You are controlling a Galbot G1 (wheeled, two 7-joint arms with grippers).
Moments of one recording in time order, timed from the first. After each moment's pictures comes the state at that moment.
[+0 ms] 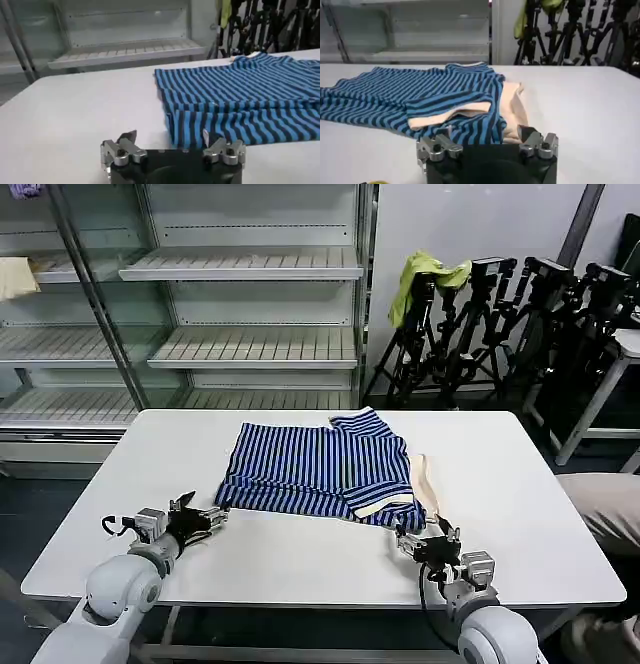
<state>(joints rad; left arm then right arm) 1.09 -0.99 -0.41 -1.82 -0.55 0.55 -0.05 -1.29 1.14 0.34 2.07 0.50 -0.50 0.22</state>
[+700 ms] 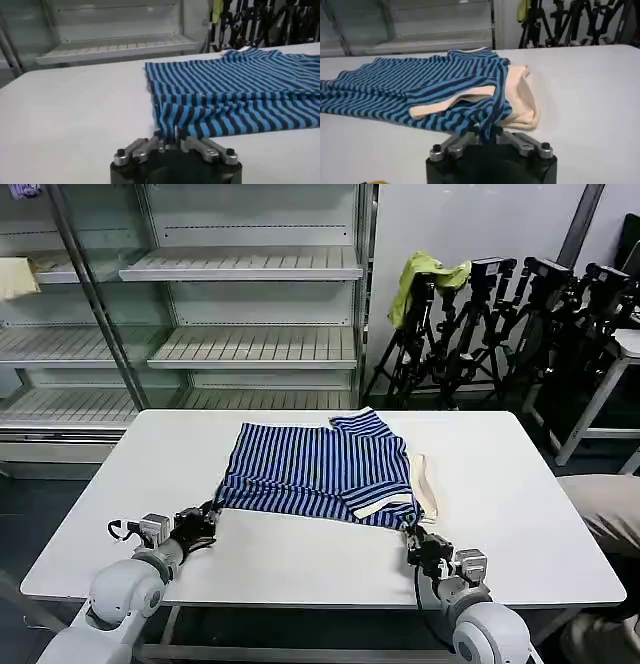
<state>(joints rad) 1.11 -1.00 -0.40 -1.82 -0.53 0.56 -0.01 -1.28 1.14 0.34 2.05 0.54 -0.54 0.22</state>
